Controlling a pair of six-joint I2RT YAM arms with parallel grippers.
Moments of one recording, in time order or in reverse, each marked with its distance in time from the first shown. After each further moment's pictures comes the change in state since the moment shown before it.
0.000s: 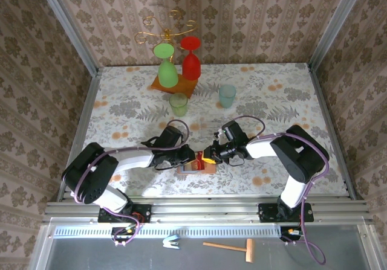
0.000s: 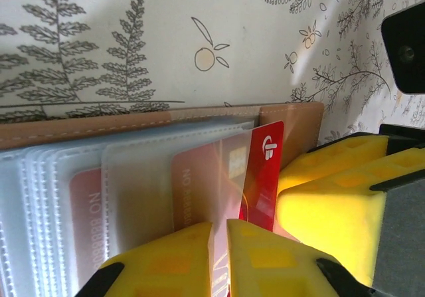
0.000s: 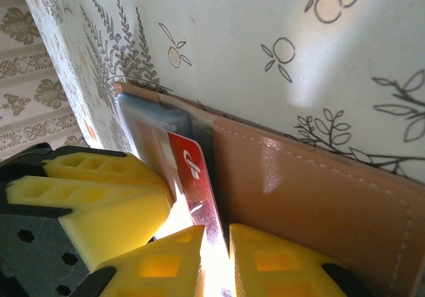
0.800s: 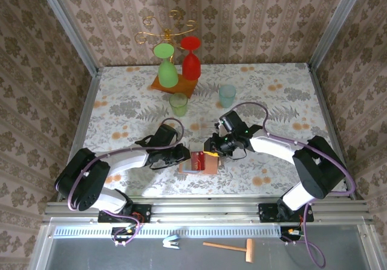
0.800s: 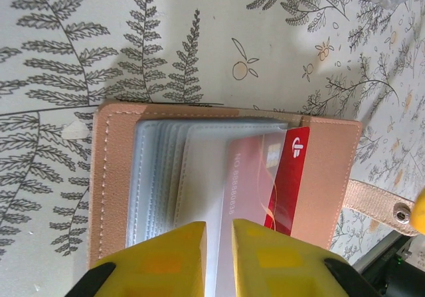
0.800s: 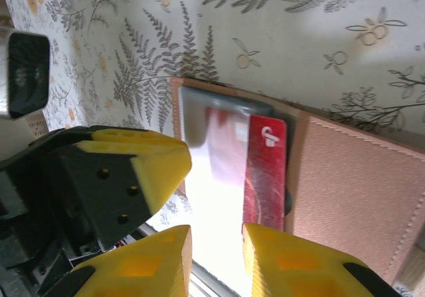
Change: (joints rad) left arm 0.049 -0.081 0.000 -0.117 -0.019 0.060; right arm 0.049 -0.197 0.217 -0.505 0.197 -0.134
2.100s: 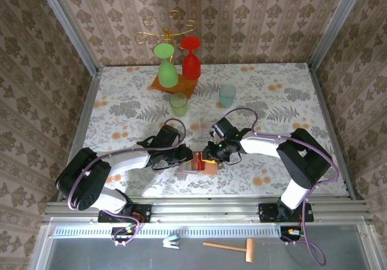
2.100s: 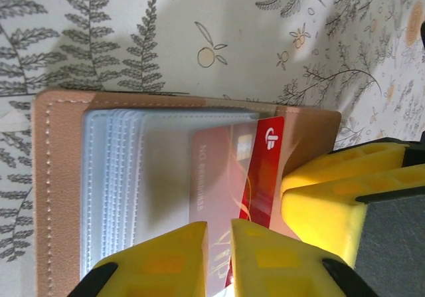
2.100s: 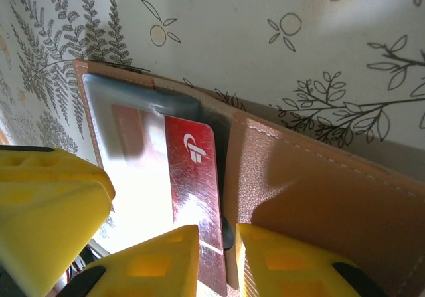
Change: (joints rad) left arm -0.034 0.009 0.000 0.037 0.011 -0.033; right arm 0.037 0.136 -0.032 0.052 0.028 -0.026
